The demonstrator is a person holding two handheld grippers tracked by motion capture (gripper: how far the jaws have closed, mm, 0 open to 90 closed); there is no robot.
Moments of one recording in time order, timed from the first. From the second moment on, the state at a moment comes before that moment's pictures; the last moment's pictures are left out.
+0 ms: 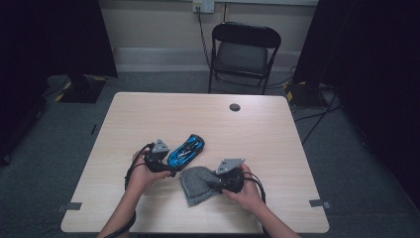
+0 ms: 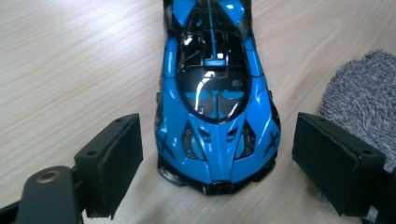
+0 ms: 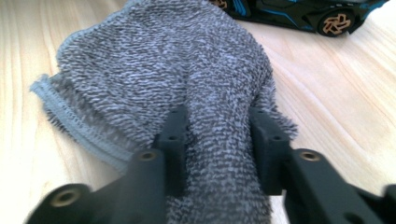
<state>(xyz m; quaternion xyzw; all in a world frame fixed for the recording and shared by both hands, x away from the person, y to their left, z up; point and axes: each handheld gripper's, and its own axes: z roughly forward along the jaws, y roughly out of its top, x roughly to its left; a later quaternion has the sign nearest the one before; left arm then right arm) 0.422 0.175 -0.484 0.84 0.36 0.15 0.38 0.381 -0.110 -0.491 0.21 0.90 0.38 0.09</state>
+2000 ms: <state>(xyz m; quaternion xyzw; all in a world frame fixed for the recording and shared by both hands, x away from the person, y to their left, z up) 0.427 0.163 -0.501 0.84 0.36 0.16 0.38 0.465 -0.085 -0.433 0.33 0.84 0.43 0.06</state>
